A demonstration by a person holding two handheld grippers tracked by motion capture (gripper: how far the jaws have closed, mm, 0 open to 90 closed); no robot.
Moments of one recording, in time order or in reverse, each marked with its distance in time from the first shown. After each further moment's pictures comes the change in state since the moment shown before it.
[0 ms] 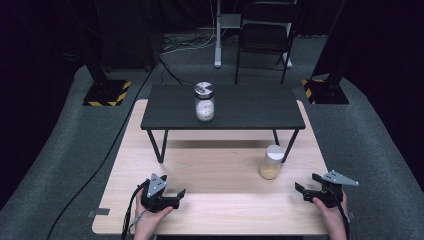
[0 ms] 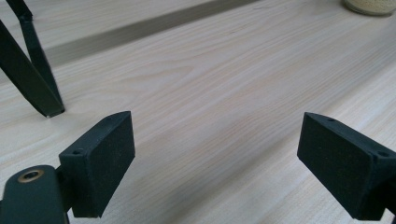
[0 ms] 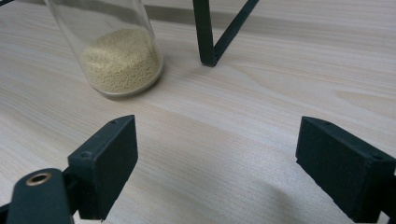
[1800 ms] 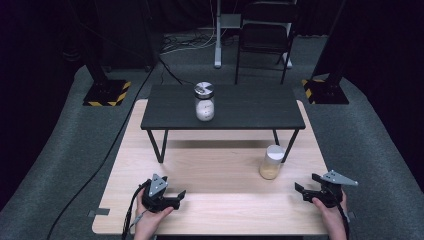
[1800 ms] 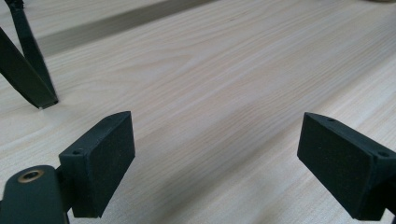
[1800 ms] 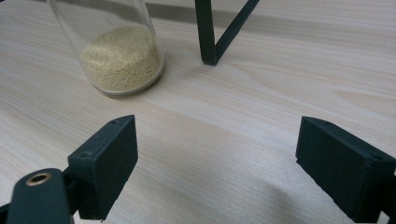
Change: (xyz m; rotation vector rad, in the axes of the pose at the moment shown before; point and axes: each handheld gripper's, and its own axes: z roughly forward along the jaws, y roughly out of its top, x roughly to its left) left arm -0.002 0.005 0.003 0.040 -0.001 0.010; right arm 0.001 0.001 0.000 0.005 0.000 -0.008
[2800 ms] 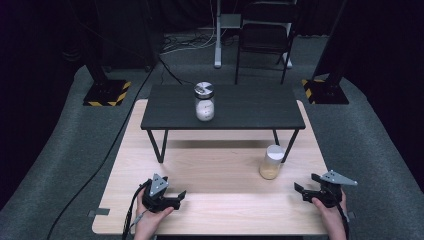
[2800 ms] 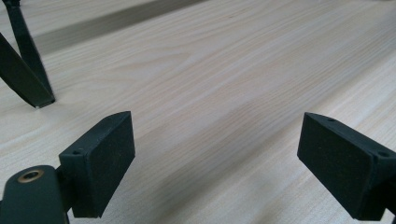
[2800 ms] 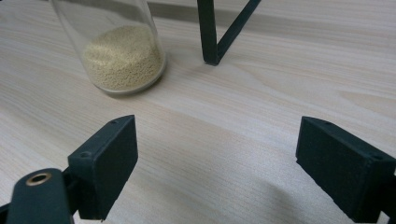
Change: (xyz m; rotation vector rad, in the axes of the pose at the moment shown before) left arm 0.000 0.002 0.001 0.010 -0.002 0.005; right arm 0.001 0.001 0.001 0.003 0.002 -0.003
